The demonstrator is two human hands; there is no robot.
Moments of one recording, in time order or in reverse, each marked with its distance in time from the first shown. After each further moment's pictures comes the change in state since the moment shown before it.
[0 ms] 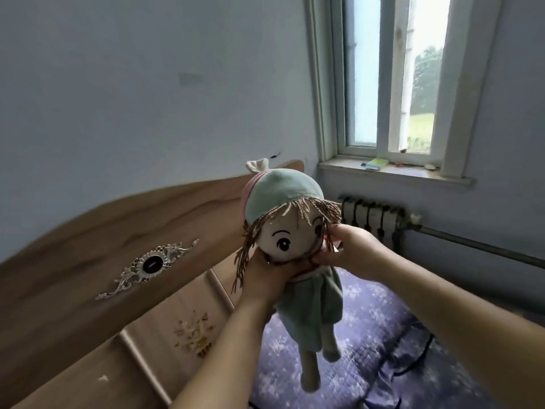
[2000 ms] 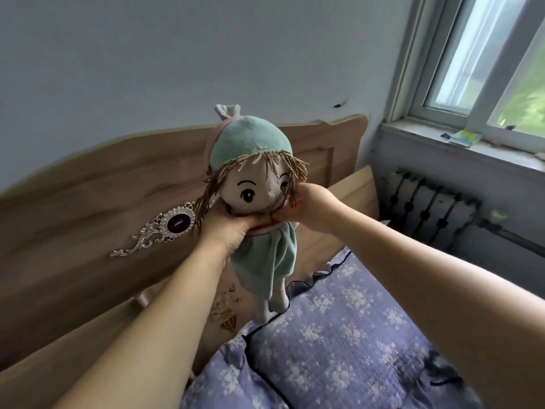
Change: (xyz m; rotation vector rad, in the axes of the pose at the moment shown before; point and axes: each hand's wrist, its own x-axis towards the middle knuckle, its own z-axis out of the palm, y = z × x) left_hand 0.153 -0.052 -0.172 0.086 0.234 -0.109; right_hand 0.189 -0.092 0.164 -0.236 -0.261 -0.099
